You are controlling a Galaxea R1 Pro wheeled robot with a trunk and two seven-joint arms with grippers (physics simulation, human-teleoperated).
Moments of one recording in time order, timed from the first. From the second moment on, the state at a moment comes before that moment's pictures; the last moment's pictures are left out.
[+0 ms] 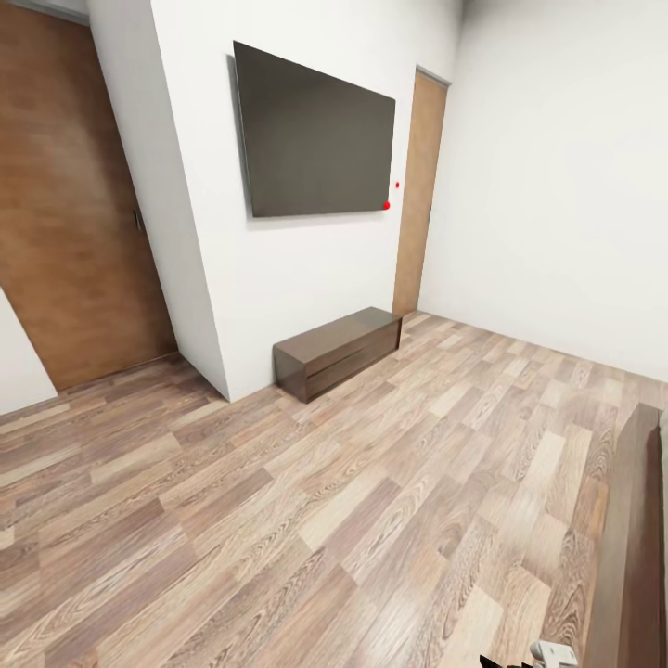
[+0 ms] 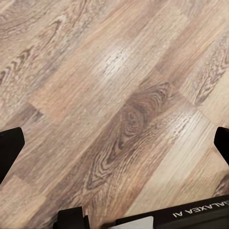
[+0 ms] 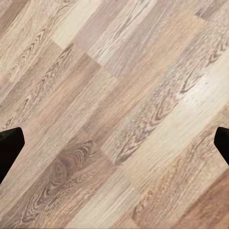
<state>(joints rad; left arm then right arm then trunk) -0.33 0.07 -0.04 -0.03 0.07 -0.24 -0.32 -0.46 -0.27 0.35 0.08 -0.67 -0.25 0.67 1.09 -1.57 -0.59</state>
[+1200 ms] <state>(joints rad) -0.33 0.05 -0.04 -0.03 0.06 -0.24 -0.32 -0.46 -0.12 0.35 0.08 -0.27 -0.25 0.46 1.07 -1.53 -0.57</state>
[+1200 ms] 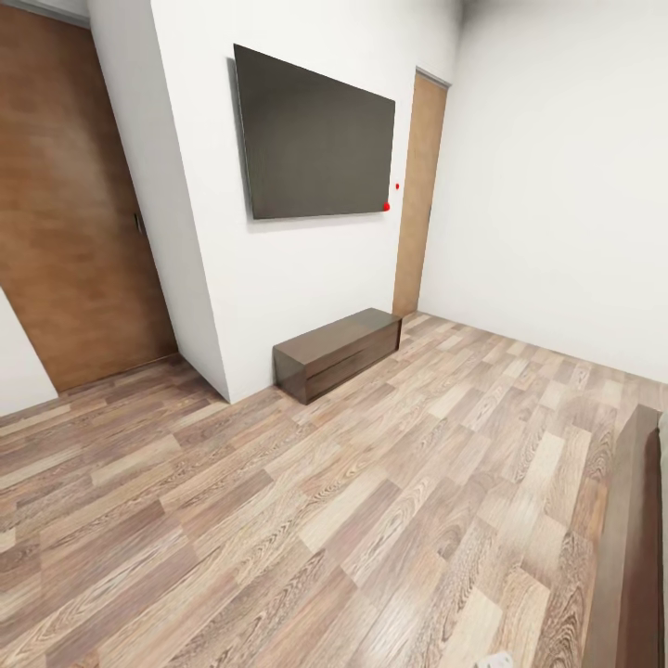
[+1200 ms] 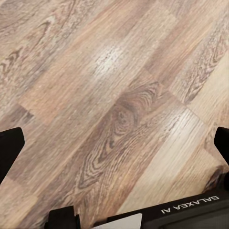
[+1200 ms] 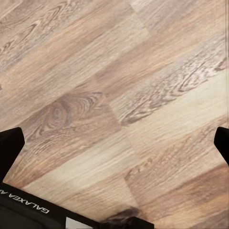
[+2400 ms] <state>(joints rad) -0.33 0.05 -0.03 -0.03 0.05 -0.24 -0.32 -0.46 -0.12 0.35 0.08 -0.33 -0.25 0.31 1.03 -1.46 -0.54</state>
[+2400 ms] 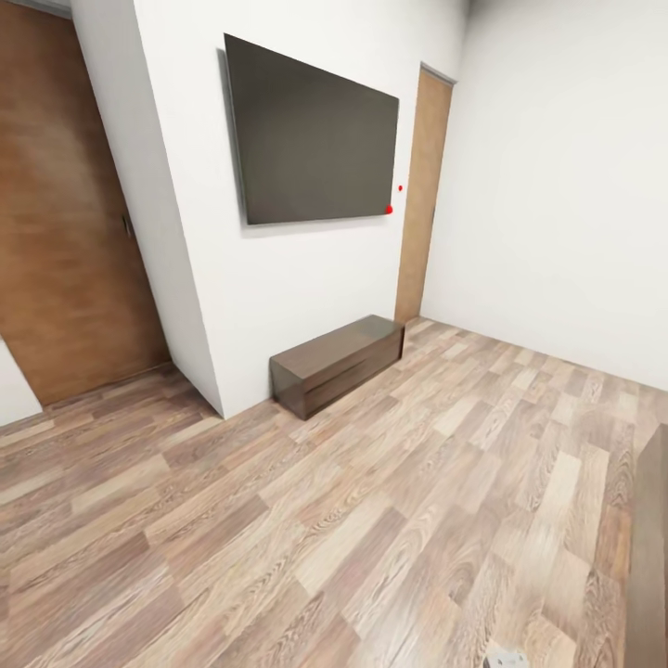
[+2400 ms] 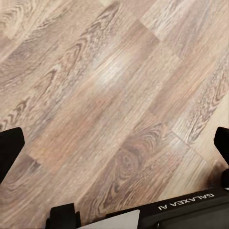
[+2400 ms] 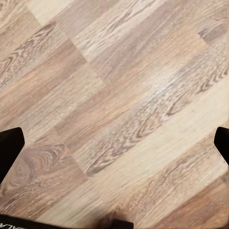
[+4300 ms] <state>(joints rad) -0.33 0.05 -0.03 -0.03 0.05 -0.24 -0.32 -0.46 -0.11 0.35 0.08 -0.32 -0.25 0.32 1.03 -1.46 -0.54</state>
